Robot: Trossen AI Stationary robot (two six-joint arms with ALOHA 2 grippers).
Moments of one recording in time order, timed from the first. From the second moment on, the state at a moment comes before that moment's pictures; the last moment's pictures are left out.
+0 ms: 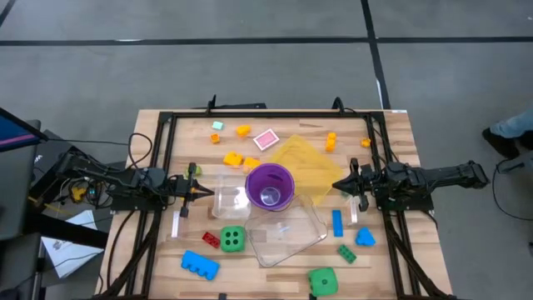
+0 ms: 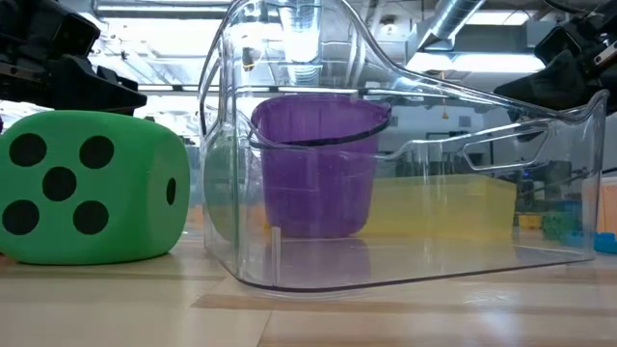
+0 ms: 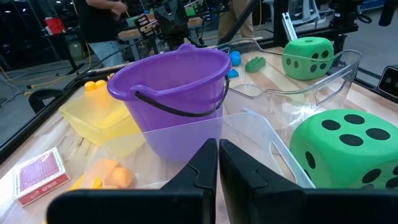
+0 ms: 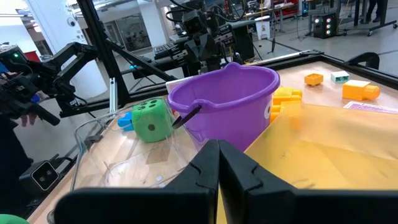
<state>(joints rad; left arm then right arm) -0.20 0.28 0.01 0.11 -0.15 0.16 0.11 0.10 0.01 0.01 0.08 0.24</state>
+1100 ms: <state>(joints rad) -0.20 0.28 0.01 0.78 -0.36 0.00 0.10 0.10 0.01 0.45 0.08 0.42</state>
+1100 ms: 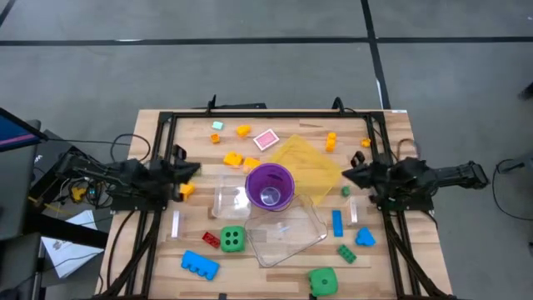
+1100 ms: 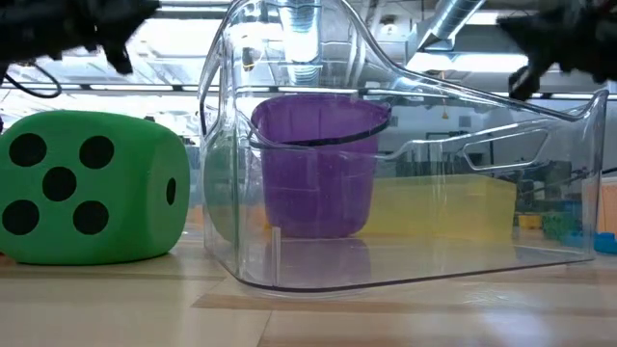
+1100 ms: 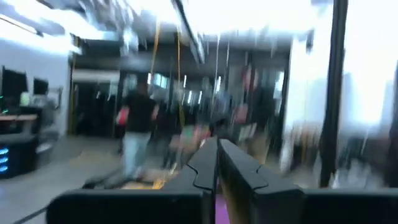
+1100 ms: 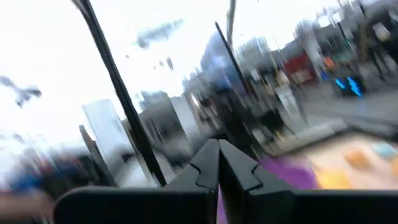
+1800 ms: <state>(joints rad) -0.20 0.28 0.01 1.40 -0.37 -0.22 0.10 0.10 0.01 1.15 0.17 0.41</state>
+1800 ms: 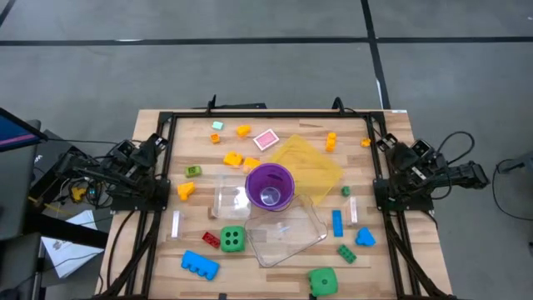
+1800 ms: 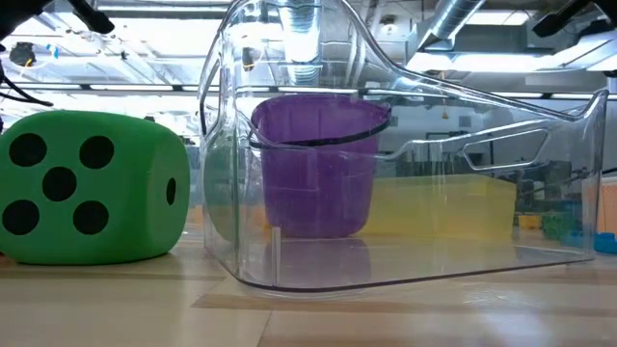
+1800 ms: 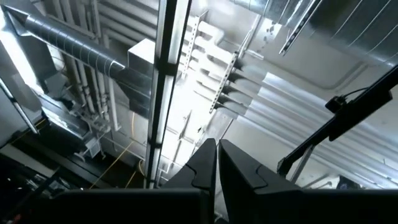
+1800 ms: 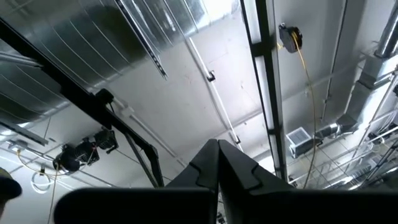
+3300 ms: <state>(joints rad) -0.20 0.66 0.89 0.62 -0.53 0.12 0.10 0.54 1.22 -0.31 0.24 0.37</state>
